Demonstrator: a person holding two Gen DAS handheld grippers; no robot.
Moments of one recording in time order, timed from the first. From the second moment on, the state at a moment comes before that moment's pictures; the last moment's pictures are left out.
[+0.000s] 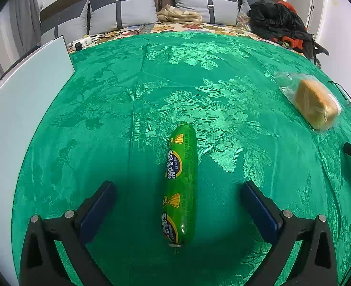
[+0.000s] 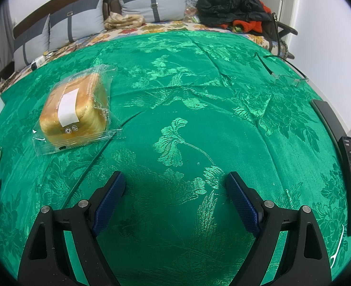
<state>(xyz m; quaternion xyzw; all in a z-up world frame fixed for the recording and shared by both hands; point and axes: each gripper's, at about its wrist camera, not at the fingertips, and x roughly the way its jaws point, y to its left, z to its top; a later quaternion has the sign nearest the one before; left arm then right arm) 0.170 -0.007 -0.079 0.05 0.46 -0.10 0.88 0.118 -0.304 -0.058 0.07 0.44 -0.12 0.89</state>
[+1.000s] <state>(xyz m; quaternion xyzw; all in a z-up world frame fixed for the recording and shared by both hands) 0.172 -0.006 -0.065 0.06 0.48 -0.13 0.87 0.193 -0.265 0.006 0.15 0.48 0.04 0.86</state>
